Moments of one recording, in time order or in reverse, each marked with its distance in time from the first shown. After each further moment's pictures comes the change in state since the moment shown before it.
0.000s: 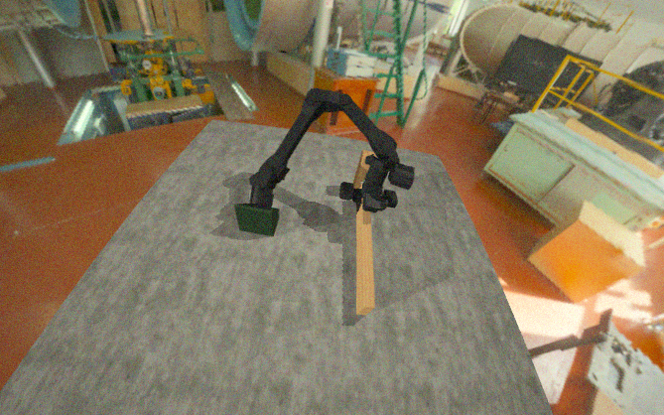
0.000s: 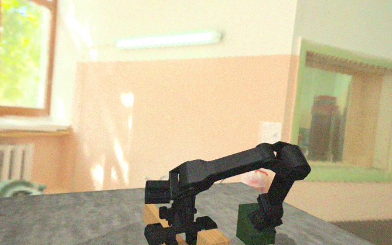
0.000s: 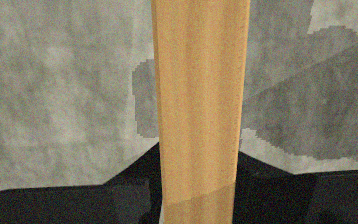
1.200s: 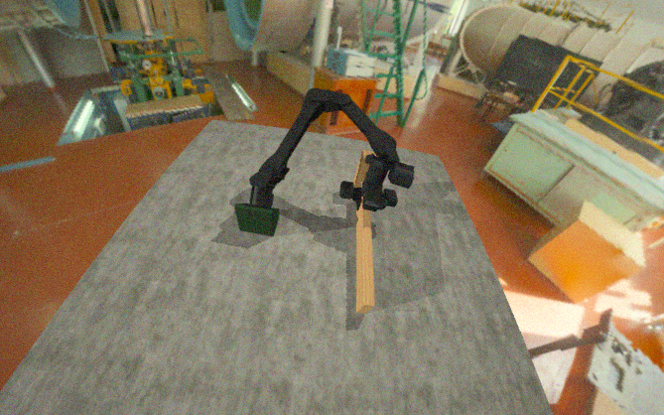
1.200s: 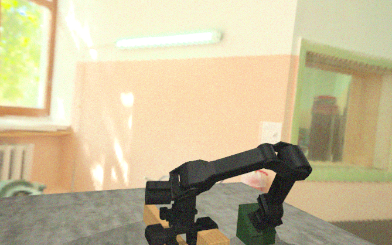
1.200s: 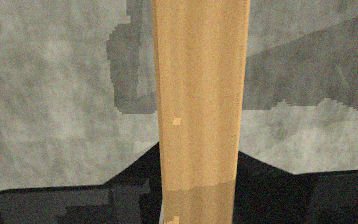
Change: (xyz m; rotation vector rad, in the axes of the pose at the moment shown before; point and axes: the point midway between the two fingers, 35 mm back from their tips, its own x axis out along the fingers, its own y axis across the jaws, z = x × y) arm 0.000 0.000 -0.005 0.000 0.000 -0.001
